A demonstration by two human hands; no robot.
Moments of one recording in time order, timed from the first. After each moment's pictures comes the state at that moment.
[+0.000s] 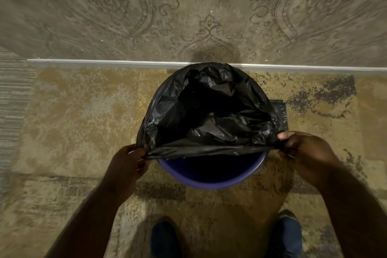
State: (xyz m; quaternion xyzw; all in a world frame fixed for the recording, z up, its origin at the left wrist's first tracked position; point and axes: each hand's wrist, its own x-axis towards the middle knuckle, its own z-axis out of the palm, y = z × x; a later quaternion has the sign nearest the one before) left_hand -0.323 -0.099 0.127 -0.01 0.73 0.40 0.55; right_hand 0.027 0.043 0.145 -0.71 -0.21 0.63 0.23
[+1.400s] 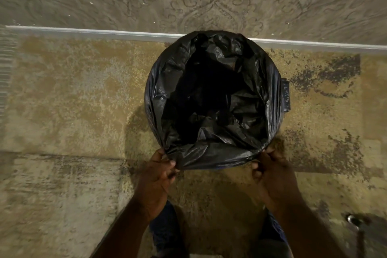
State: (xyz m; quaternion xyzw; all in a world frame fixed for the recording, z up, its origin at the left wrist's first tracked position) left_hand -0.250 -0.183 0.081 0.00 0.56 0.51 0.65; right_hand -0.019 -0.080 0.122 -0.65 -0.09 0.68 0.34
